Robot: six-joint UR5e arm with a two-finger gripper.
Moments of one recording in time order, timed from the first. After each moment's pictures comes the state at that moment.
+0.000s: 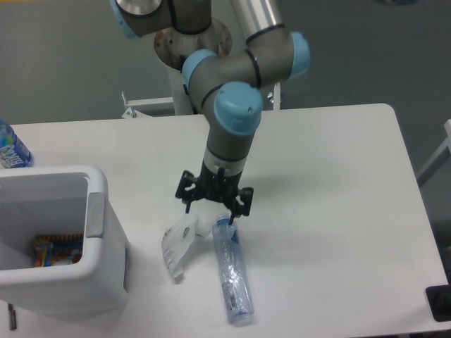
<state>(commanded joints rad) 2.37 -1.91 -1.82 -0.83 1.31 0.58</state>
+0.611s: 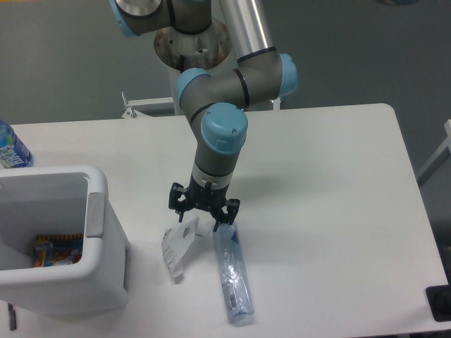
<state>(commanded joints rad) 2.35 -1.91 -1.85 -0.84 1.32 0.57</state>
